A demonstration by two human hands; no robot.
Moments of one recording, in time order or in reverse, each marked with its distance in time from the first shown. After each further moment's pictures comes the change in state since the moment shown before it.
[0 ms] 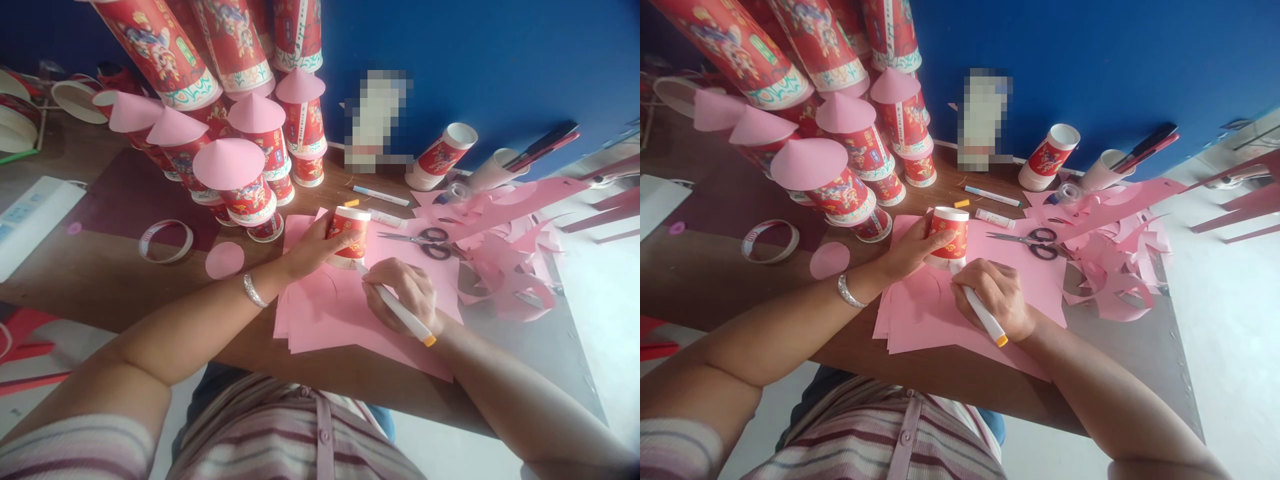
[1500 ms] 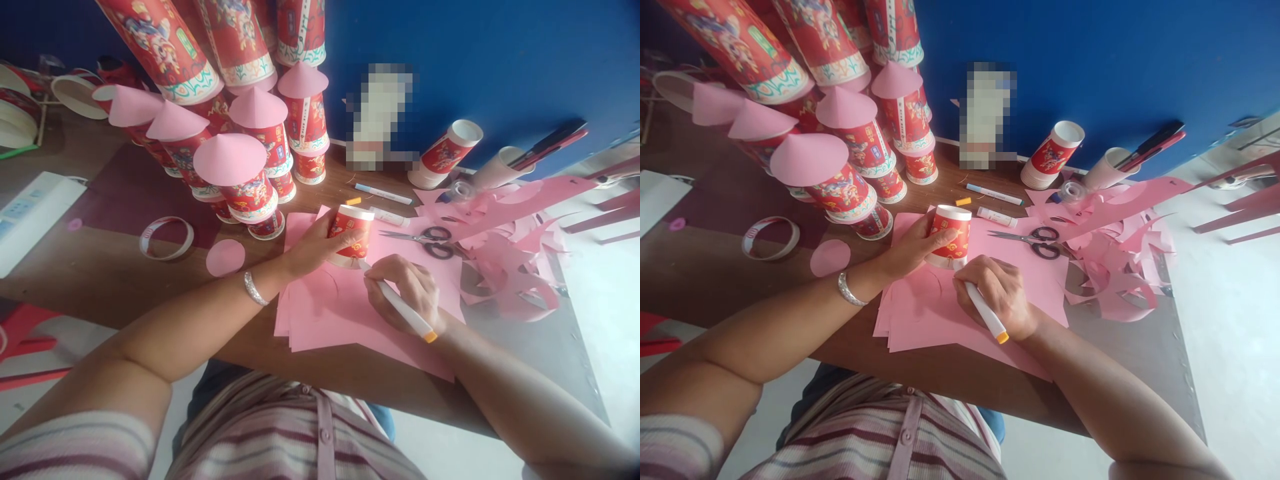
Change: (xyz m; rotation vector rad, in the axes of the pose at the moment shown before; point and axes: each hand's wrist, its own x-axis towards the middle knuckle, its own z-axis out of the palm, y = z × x) left_hand -0.001 0.000 -0.003 0.033 -0.005 -0.013; right_hand 0.000 -0.001 0.003 -0.077 0.005 0.008
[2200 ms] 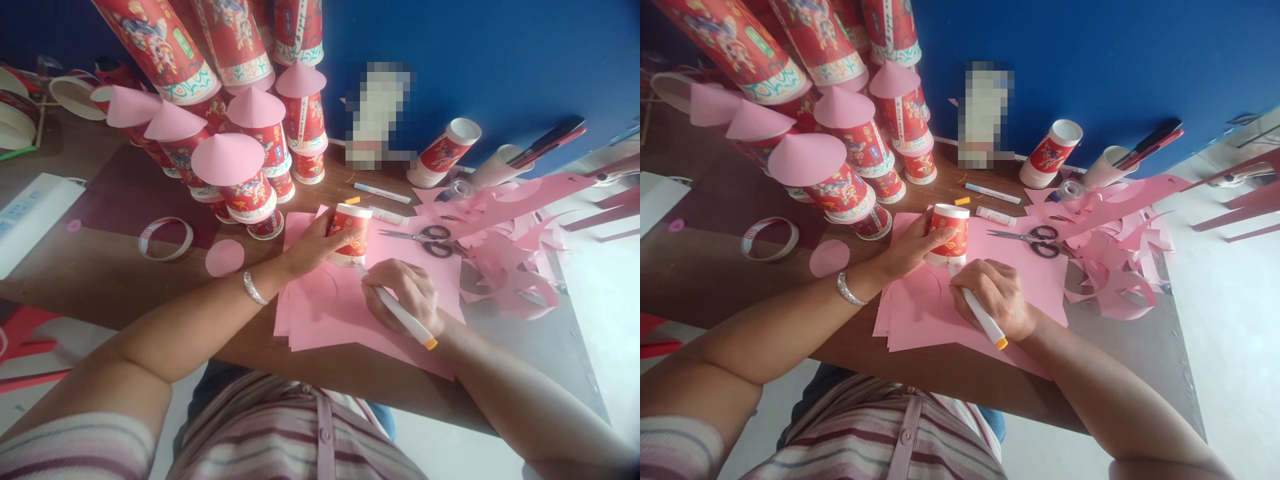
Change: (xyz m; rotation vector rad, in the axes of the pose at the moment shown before) left_hand 0.002 -0.003 0.001 -0.044 -0.024 0.033; right_hand 0.001 -0.002 -0.002 0.061 -0.020 -0.040
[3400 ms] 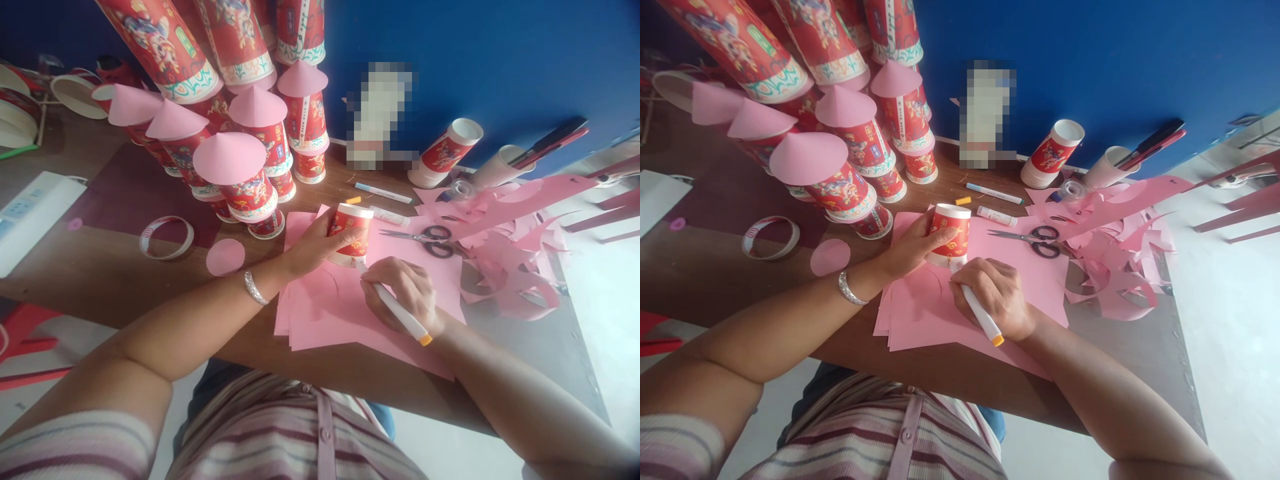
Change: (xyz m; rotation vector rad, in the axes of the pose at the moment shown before) left_hand -0.001 0.001 0.000 0.057 0.014 0.007; right_hand -0.001 0.001 0.003 -0.014 0.010 0.015
